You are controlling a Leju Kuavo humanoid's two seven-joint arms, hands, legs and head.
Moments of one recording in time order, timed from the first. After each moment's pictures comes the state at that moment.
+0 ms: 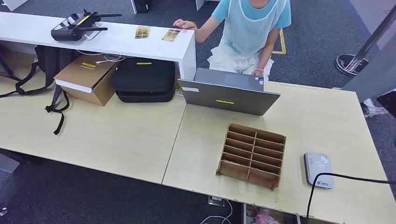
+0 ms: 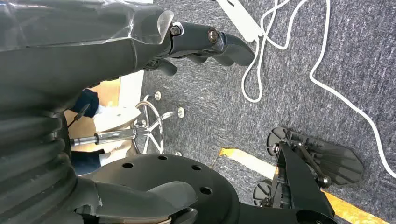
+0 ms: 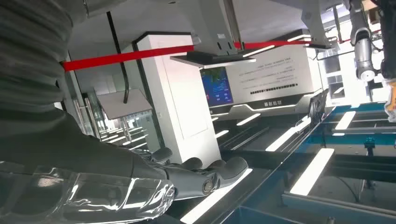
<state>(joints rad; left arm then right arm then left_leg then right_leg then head) -0.08 -0.09 -0.66 -0.21 0.70 0.42 0.21 -0.60 -0.57 0.02 -1.19 0.88 -0.22 -0.14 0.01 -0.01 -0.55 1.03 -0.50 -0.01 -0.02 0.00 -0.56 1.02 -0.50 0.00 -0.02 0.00</state>
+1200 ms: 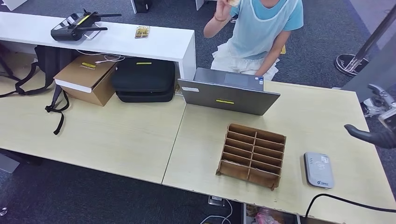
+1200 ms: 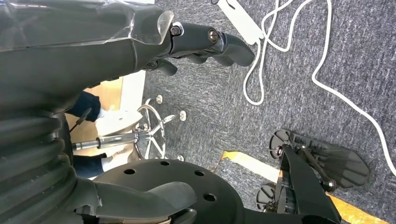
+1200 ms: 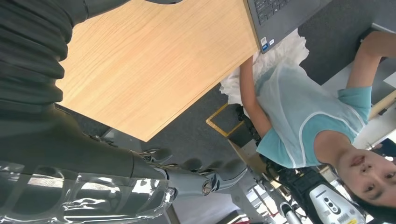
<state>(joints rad) -0.07 -0.08 -0.68 -0.21 0.70 0.42 0.21 -0.48 -0.56 0.01 -1.24 0.18 0.34 -0.18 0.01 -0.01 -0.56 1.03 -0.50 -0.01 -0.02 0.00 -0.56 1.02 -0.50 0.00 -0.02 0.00</state>
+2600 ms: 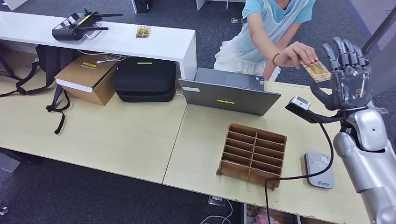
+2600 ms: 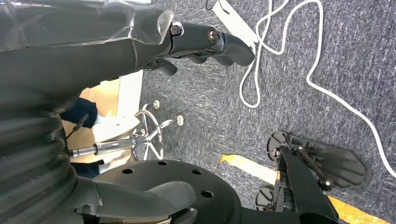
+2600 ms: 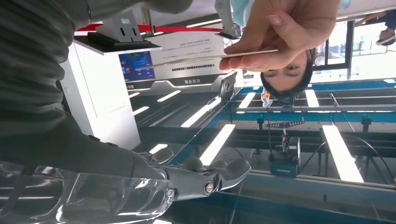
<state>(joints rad) -0.08 -0.09 -0.70 -0.21 0.69 0.42 0.21 -0.81 -0.34 0.43 -0.90 1.02 -0.57 -0.21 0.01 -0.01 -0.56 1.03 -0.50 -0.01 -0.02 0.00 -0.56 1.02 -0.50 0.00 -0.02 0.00</state>
